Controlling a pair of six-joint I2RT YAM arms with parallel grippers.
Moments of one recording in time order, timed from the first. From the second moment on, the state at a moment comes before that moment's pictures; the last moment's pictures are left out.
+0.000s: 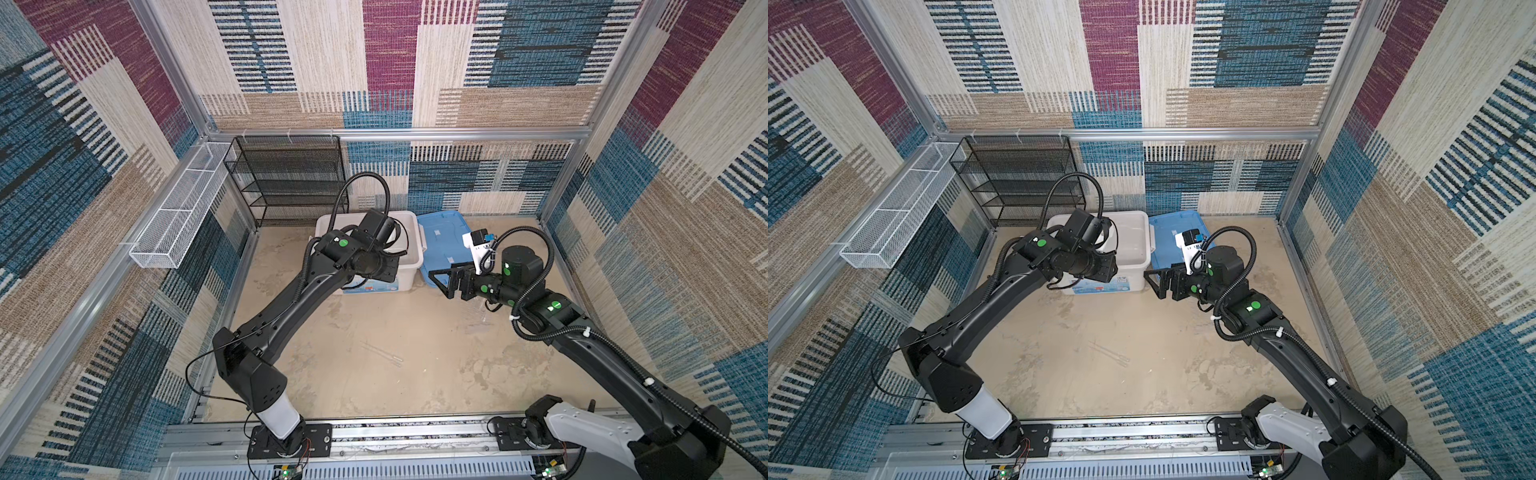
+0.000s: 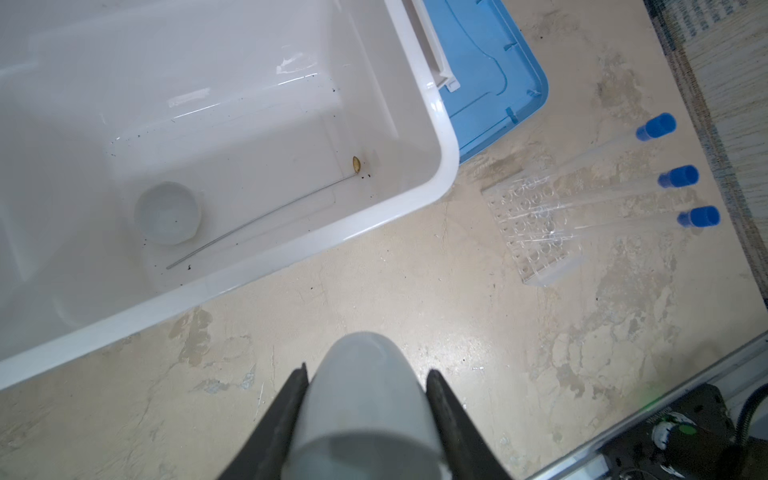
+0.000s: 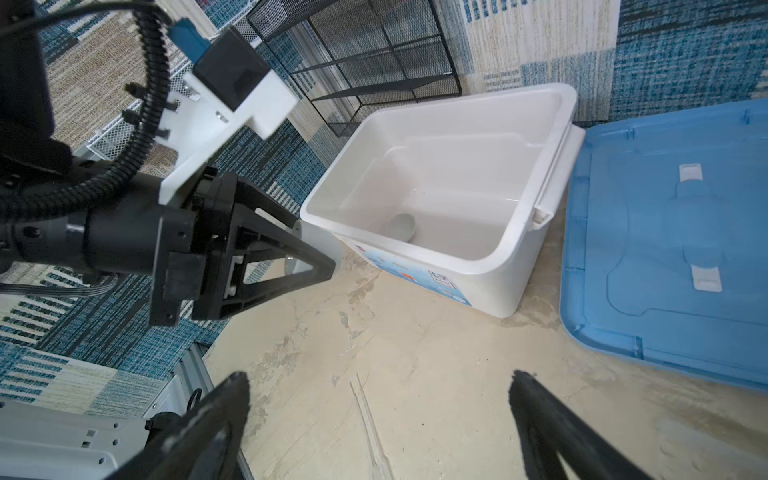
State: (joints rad) left arm -0.64 1.69 1.84 -1.11 -0.04 -0.30; right arm 0.50 1.10 1.02 -0.27 -0.35 0.40
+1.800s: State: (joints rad) left arm -0.34 2.52 2.52 -1.17 -0.05 -0.21; right arm 0.53 1.84 1.59 -0.25 -0.38 0.23
